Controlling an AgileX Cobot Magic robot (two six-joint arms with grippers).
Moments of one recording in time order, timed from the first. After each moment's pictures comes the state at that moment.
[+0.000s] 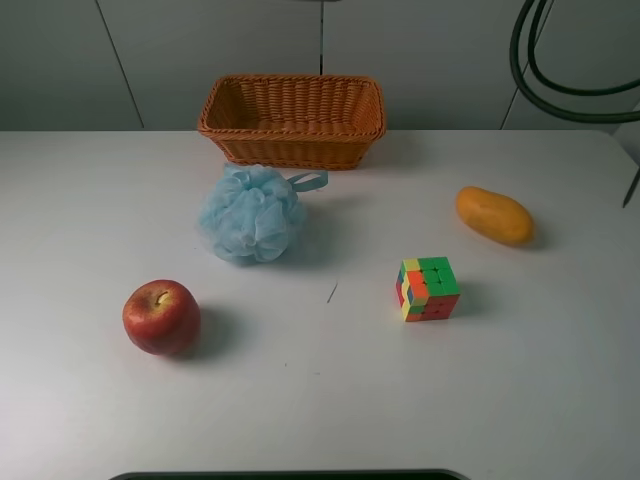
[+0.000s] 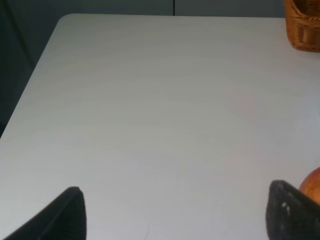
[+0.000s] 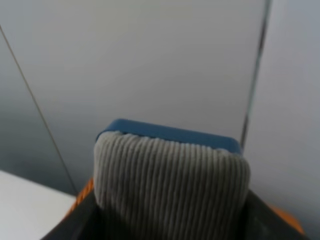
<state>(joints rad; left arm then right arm) -0.01 0.00 -0.52 0.10 1.10 -0.12 0.58 1.91 -1.77 -0.38 0.41 0.45</state>
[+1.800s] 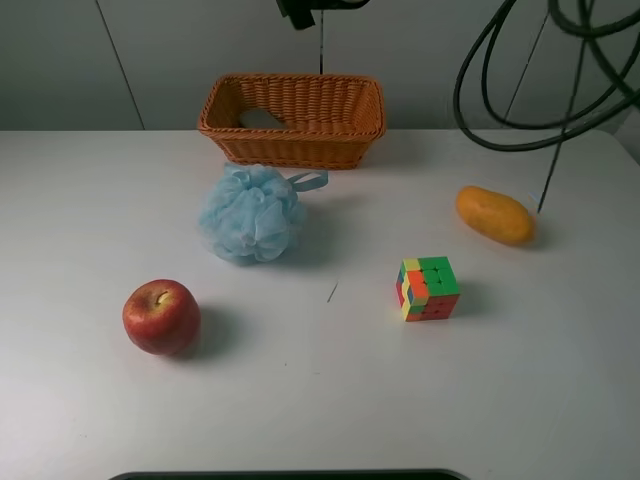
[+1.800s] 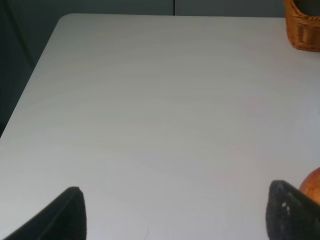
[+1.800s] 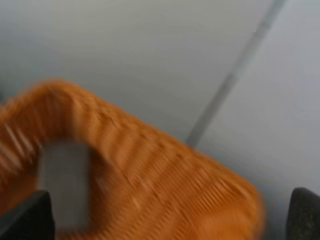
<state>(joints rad) -0.01 0.00 -0.52 0.10 1.10 -0.12 0.54 2.04 -1.83 -0.39 0.57 0.18</state>
